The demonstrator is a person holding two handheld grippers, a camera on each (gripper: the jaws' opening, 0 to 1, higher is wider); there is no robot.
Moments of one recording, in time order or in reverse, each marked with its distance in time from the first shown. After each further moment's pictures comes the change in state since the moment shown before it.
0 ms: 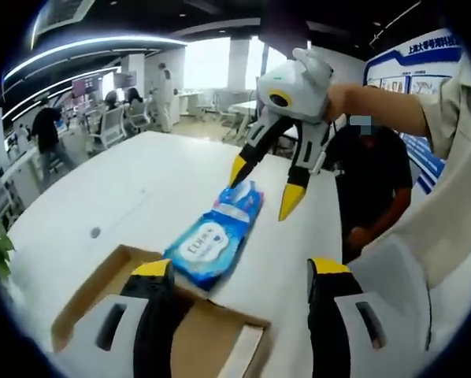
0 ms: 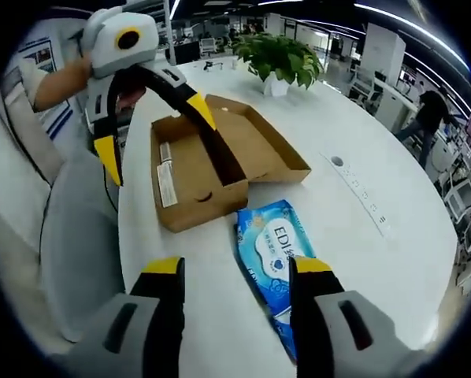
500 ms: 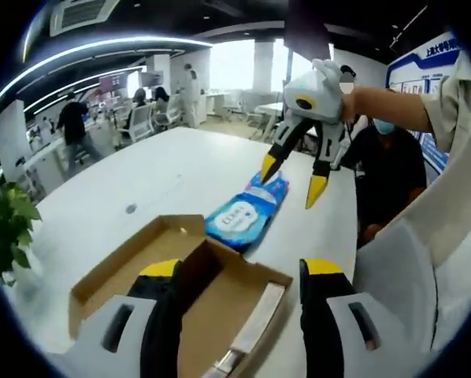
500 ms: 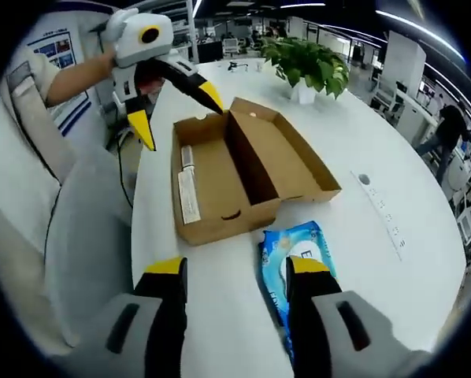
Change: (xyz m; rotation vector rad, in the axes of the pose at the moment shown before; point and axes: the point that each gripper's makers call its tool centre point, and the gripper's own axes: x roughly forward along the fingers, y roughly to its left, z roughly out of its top) left arm -0.058 0.031 -0.043 -0.045 0.001 0.140; right arm 0.025 0.030 0.025 -0.073 -0.017 0.091
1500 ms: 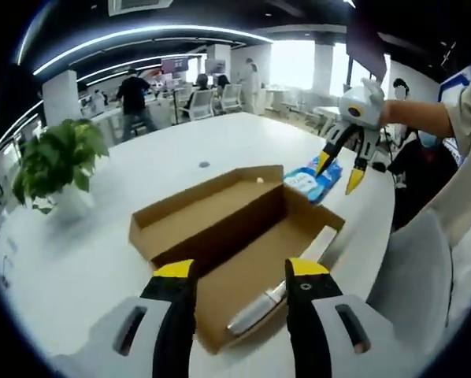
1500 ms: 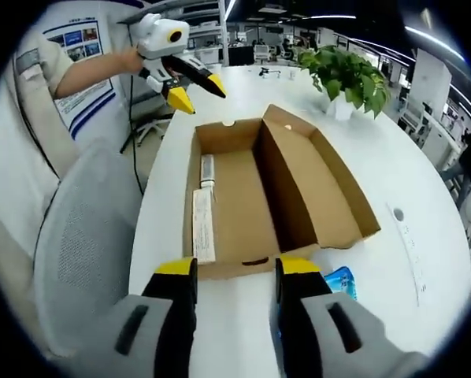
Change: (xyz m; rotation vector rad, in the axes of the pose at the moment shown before) left arm -0.094 0.070 -0.093 -0.195 0.026 0.273; right arm 0.066 0.020 0.031 -0.103 -0.029 0.109
